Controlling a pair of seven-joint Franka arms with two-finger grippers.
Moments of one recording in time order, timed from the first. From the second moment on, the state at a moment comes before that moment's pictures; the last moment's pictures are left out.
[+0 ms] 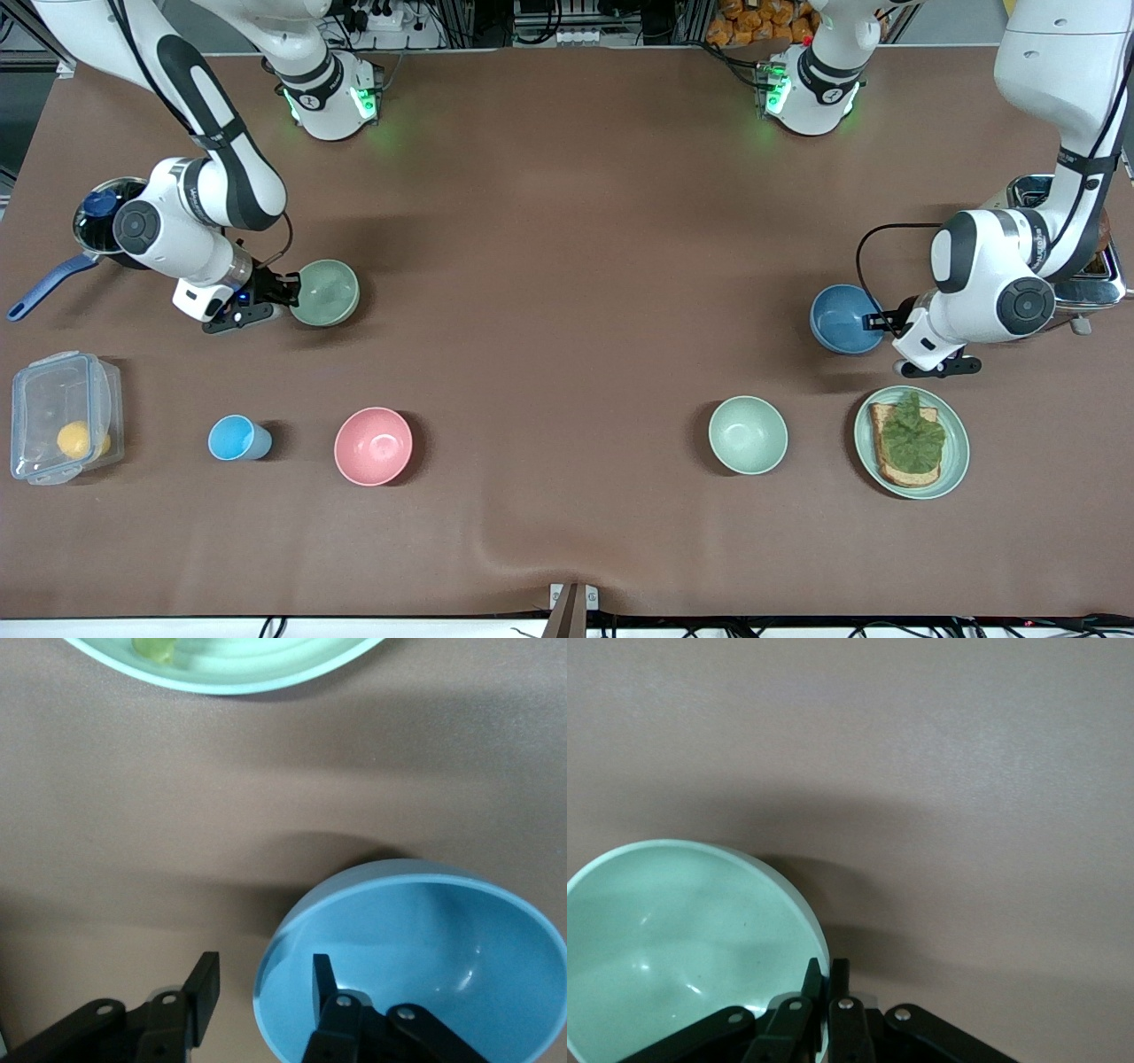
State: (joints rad) left arm 0.13 0.42 -0.08 -2.04 0.10 2.19 -0.08; right arm -0.16 0.22 0.12 -2.43 0.10 2.56 -0.38
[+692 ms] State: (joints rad) left arm 0.13 0.42 -0.08 -2.04 0.10 2.19 -0.08; right arm -0.05 0.19 0.12 -2.39 0.30 2.47 -0.37
